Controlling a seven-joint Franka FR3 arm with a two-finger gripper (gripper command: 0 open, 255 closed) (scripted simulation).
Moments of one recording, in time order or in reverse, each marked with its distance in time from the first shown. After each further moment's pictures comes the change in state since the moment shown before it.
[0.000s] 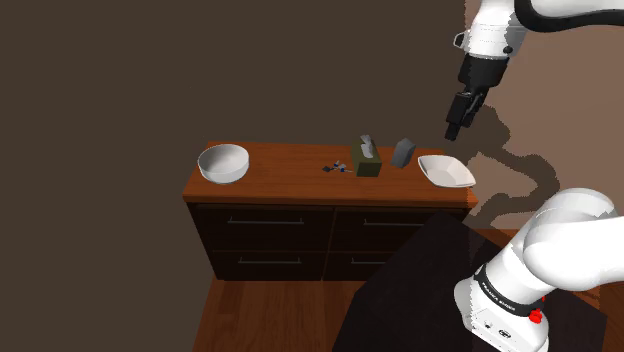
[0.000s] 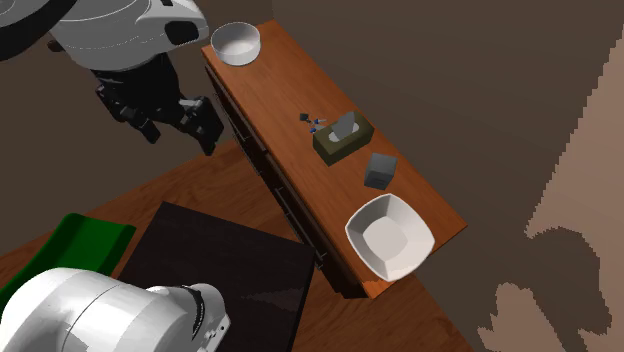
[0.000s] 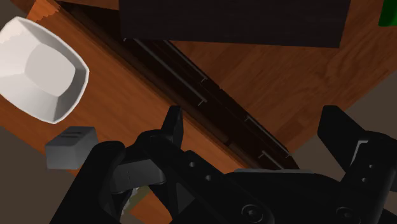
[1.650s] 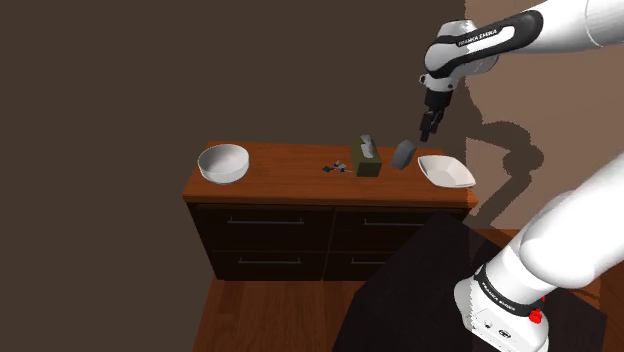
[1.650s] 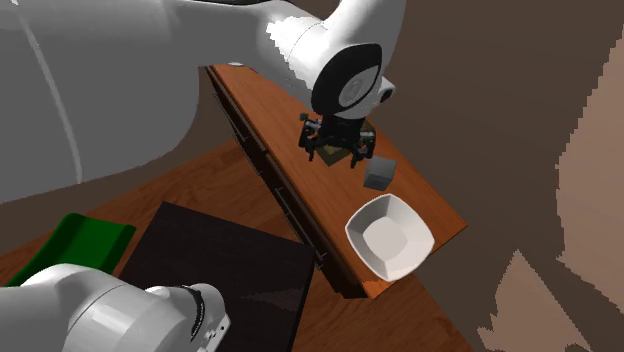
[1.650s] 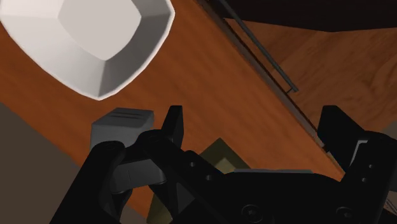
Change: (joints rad) arm -0.062 0.722 -0.395 0.200 -0.071 0.454 -0.508
